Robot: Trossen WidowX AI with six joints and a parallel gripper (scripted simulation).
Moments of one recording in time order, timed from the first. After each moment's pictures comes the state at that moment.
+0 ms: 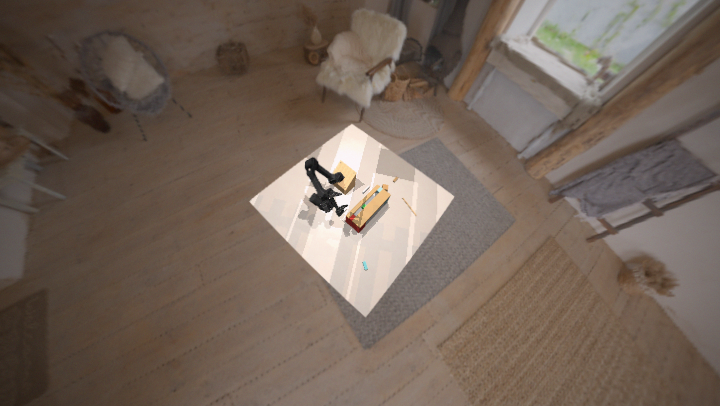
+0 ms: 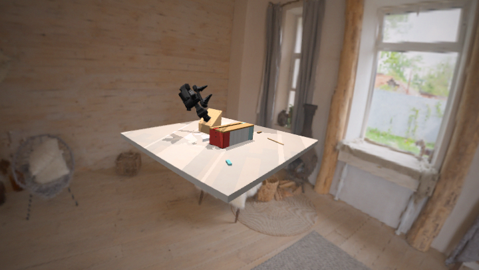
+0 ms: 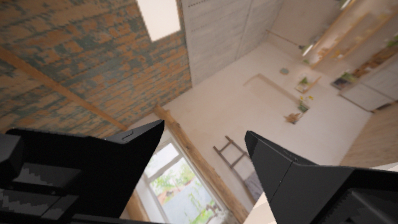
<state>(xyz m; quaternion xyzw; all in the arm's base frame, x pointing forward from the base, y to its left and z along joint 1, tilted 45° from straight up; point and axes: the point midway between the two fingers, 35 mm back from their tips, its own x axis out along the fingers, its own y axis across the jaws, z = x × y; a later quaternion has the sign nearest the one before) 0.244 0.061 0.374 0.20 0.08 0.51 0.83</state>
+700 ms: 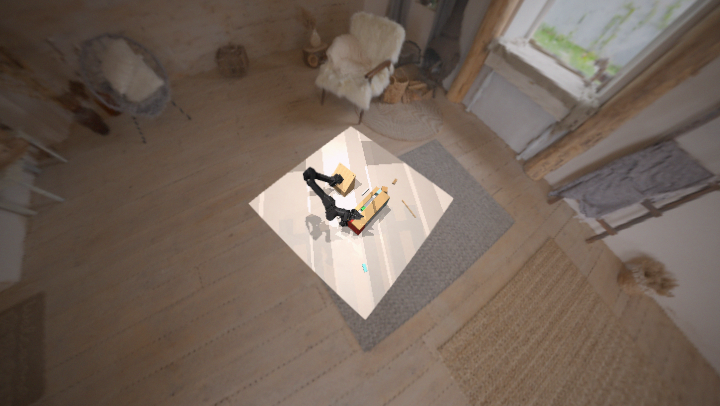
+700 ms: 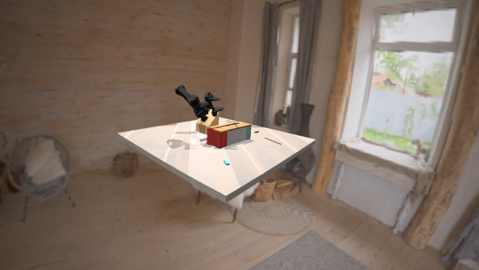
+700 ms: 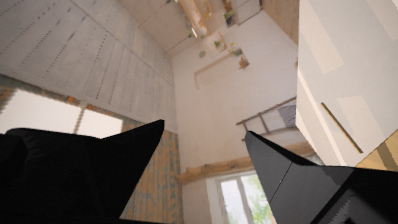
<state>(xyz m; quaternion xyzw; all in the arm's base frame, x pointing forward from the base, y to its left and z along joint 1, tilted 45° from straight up) 0.371 0.056 0.301 0.62 0.25 0.18 0.72</state>
